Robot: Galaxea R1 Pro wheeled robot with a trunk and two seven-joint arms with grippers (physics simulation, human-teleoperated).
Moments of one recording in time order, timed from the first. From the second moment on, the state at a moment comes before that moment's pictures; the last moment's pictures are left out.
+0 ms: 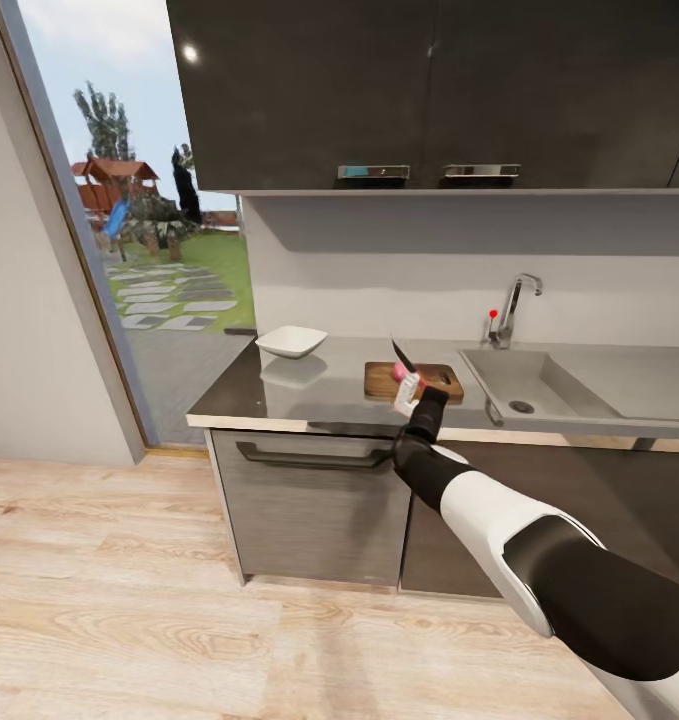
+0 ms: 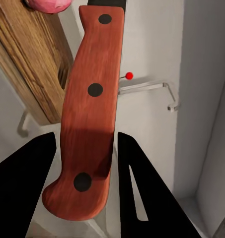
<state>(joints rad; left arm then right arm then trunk) -0.27 0.03 0.00 0.07 0.07 -0.30 0.08 -1.18 0.17 0.48 -0.18 0.73 0.57 -0.51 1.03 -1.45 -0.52</state>
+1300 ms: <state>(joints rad) -0.27 0.03 0.00 0.07 0.07 -0.30 0.08 -1.18 0.17 0.48 -0.21 0.70 0.56 -0.52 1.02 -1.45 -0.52</state>
